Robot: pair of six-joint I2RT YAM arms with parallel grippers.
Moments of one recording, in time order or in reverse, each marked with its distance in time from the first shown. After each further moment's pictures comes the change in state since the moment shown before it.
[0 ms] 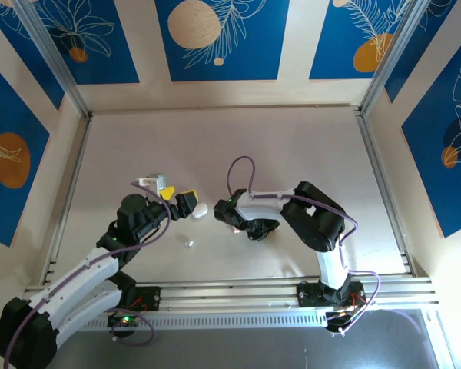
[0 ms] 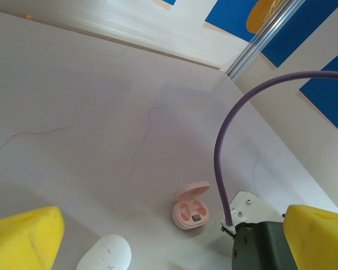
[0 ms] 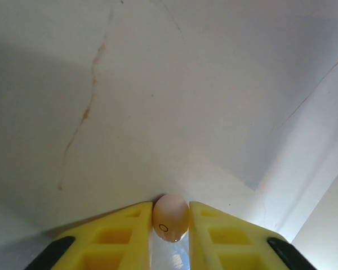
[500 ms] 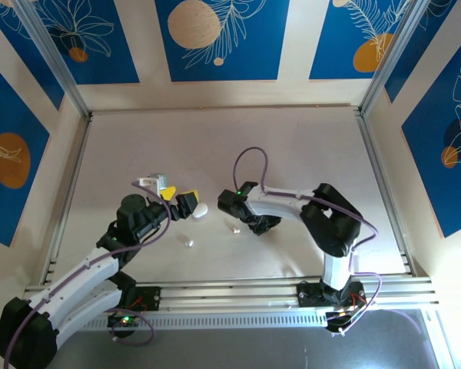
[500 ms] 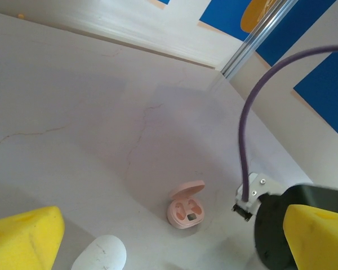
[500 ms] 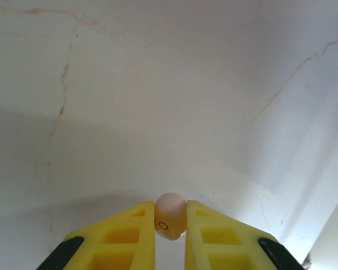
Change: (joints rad) left arm 0.001 0.000 -0.004 0.021 0.032 0.000; right arm -0.043 -0.163 0.000 -0.001 -0.055 0.011
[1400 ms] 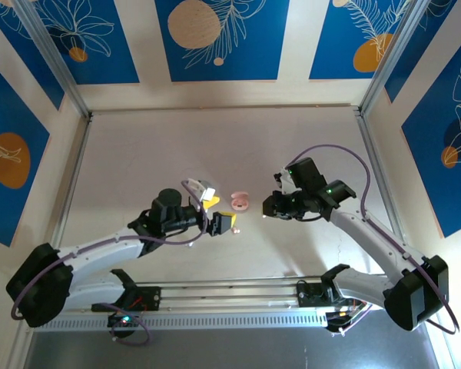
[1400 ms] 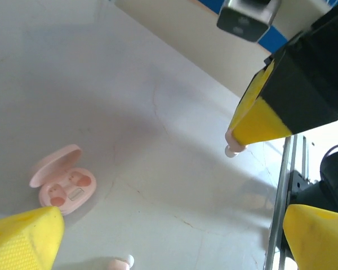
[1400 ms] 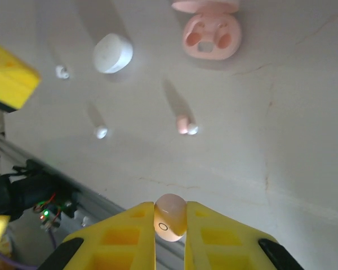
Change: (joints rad) left arm -0.277 0.378 0.142 0.136 0.212 0.187; right arm -0.412 -0.694 -0.270 0.345 -0.946 0.004
